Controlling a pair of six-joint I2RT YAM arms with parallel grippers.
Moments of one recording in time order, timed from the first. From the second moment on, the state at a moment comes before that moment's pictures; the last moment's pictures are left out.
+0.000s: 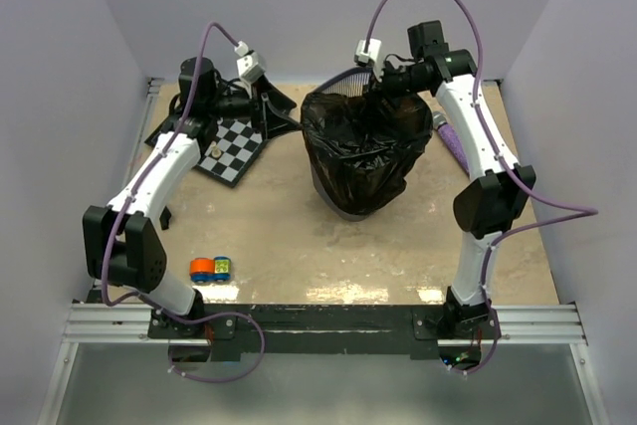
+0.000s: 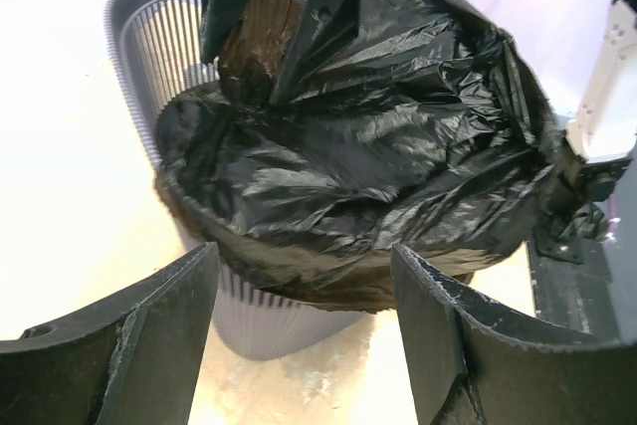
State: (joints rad) left arm -0.20 1.55 1.34 0.05 1.14 -0.03; right arm 0.25 1.98 2.20 -1.10 -0.70 -0.81
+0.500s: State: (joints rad) left arm -0.22 1.66 1.41 0.06 1.09 -0.02; right arm 0.22 1.99 2.19 -0.91 -0.72 -0.68
